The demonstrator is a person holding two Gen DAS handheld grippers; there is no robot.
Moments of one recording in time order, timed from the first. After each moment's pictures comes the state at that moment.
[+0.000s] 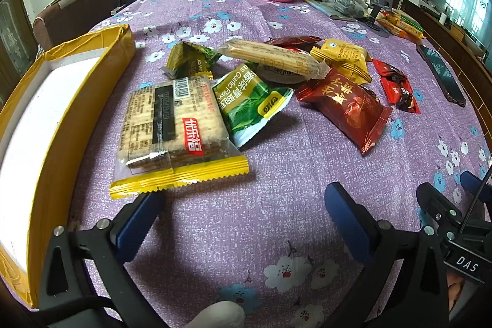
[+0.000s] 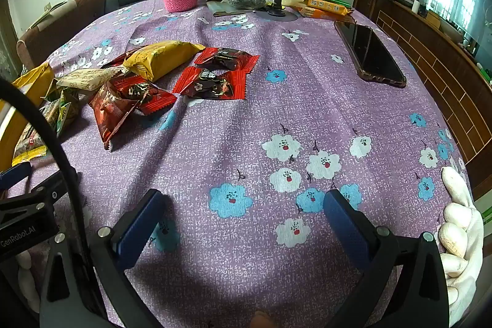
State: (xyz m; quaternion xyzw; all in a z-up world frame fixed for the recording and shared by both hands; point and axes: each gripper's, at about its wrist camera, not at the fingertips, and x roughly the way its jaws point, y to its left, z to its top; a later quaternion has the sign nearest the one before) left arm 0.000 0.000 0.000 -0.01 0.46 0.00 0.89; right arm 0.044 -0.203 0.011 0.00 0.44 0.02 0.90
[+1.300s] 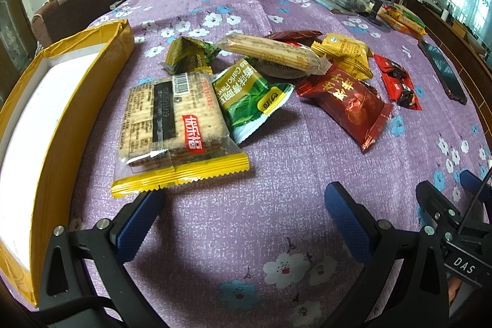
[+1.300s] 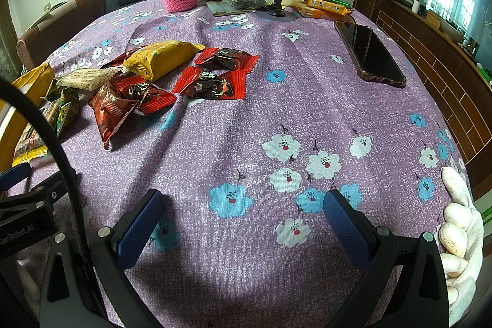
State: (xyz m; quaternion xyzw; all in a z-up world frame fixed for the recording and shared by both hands) left arm 0.003 0.001 0.002 0.00 0.47 0.00 0.88; right arm 0.044 -0.203 0.011 0.00 0.44 0.02 0.90
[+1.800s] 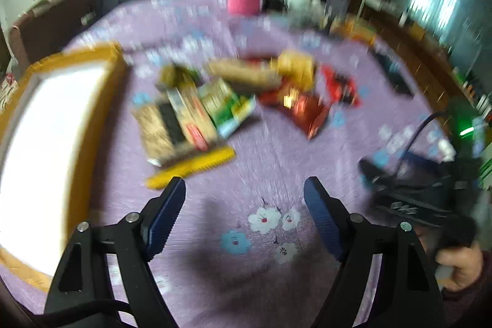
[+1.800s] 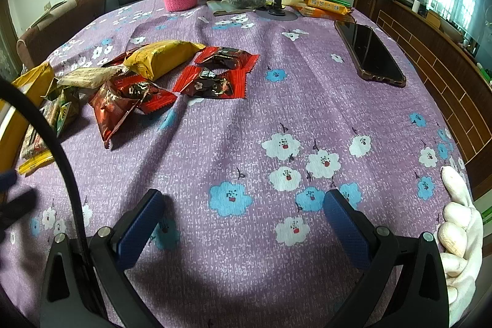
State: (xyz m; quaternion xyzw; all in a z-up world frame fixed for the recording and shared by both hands) left arm -0.050 0.023 0.054 -0.03 0.43 -0.09 0.90; right arm 0.045 -0.204 0.011 0.00 0.44 0.02 0.90
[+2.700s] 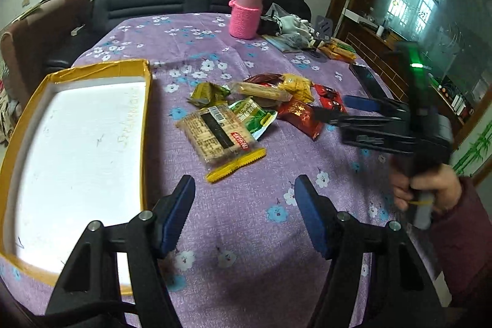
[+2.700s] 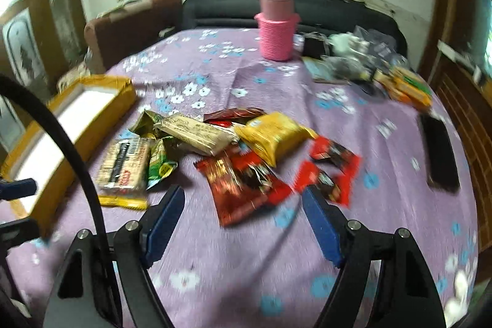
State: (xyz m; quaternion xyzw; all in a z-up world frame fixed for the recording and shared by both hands) left arm -0.074 0.087 0.080 -0.03 0.41 -0.15 0.90; right arm 0.074 -0.123 0.064 -0.06 0.37 0.18 0.91
